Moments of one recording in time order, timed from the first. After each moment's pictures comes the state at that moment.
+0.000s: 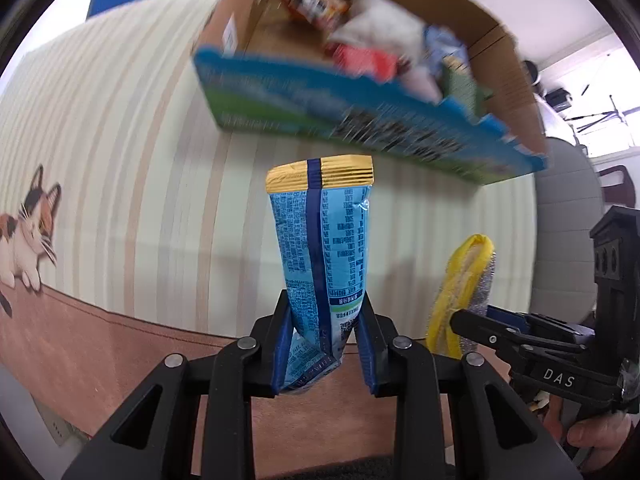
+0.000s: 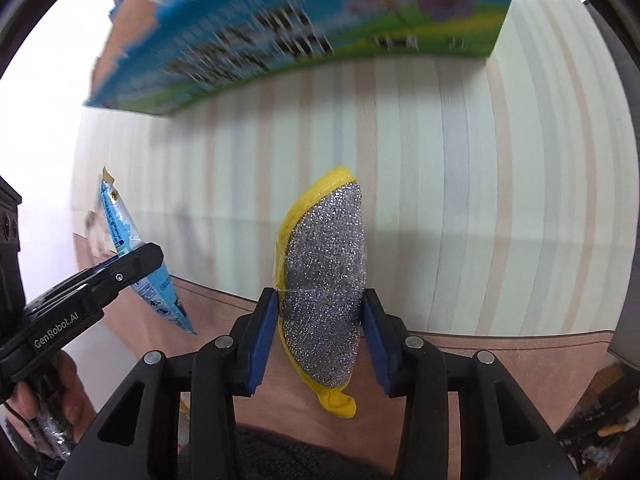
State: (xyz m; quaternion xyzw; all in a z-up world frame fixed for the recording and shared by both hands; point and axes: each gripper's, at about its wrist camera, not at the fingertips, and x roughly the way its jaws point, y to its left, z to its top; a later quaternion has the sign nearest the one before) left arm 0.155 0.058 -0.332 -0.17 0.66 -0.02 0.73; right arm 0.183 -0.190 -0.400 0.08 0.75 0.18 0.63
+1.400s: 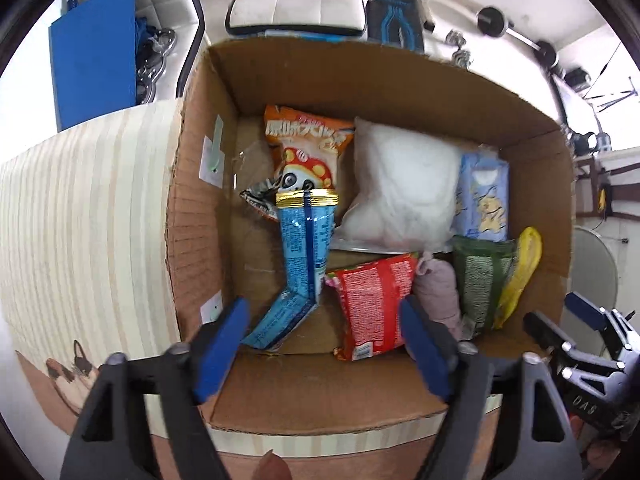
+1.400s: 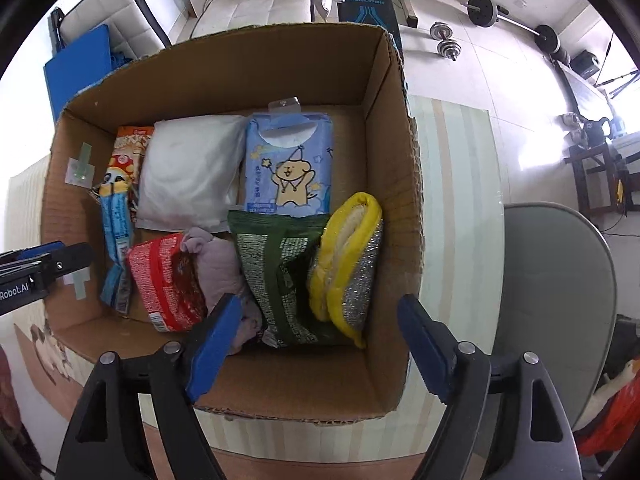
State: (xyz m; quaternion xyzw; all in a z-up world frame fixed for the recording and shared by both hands) left arm 0.366 0.060 -0.322 -0.11 0.70 -0.01 0.70; right arm 0.393 -0.176 -0.342 -0.05 0.70 0.05 0.71
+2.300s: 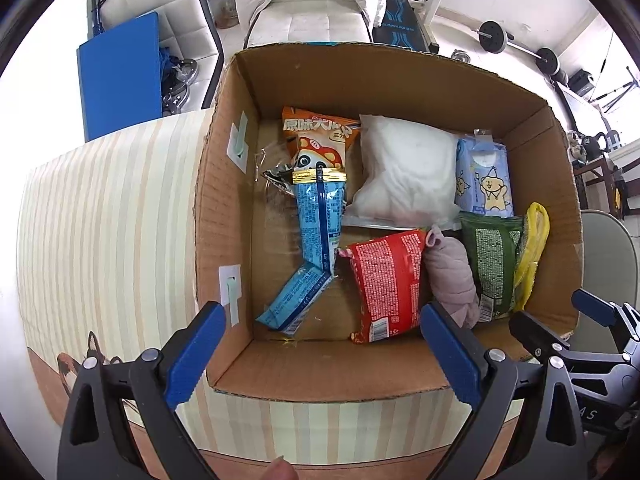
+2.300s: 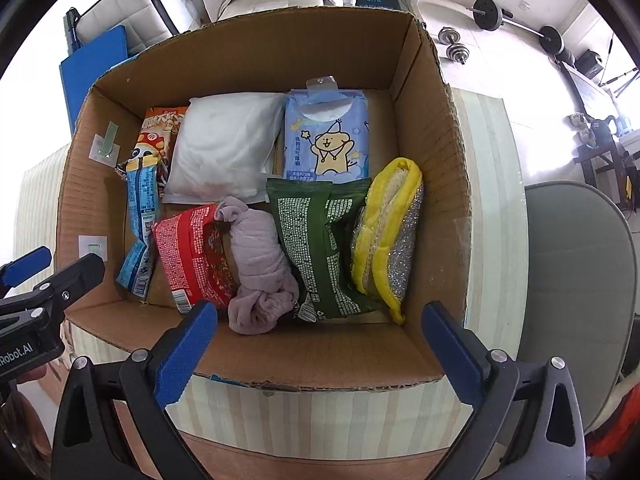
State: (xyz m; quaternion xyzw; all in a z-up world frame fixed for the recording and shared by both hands) left arm 0.330 0.053 -0.310 -0.06 0.66 0.03 0.75; right arm 0.358 -0.153 -0.347 -0.04 0.68 0.05 0.73
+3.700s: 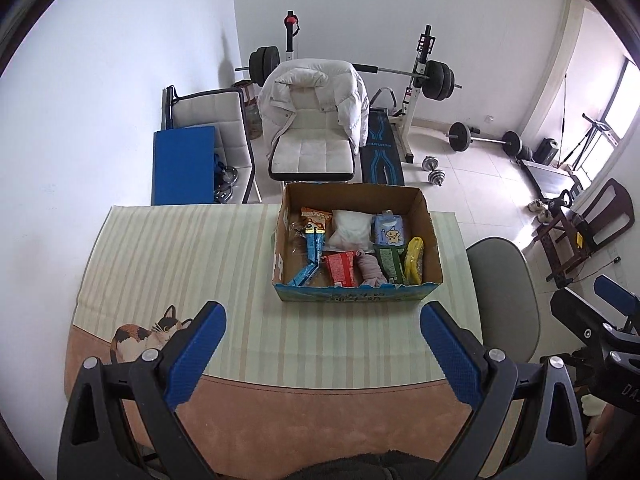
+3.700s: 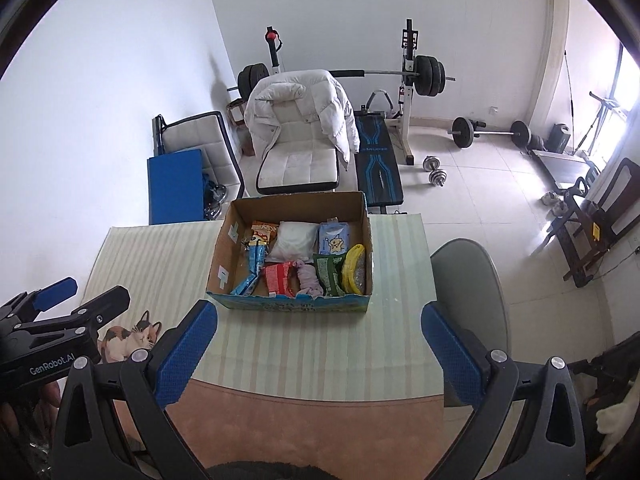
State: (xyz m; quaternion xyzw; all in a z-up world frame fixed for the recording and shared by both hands) left arm 0.099 0.013 -0.033 -0.06 0.48 0.05 0.88; right arm 0.113 -0.198 -0.007 -0.01 0.46 0.09 0.88
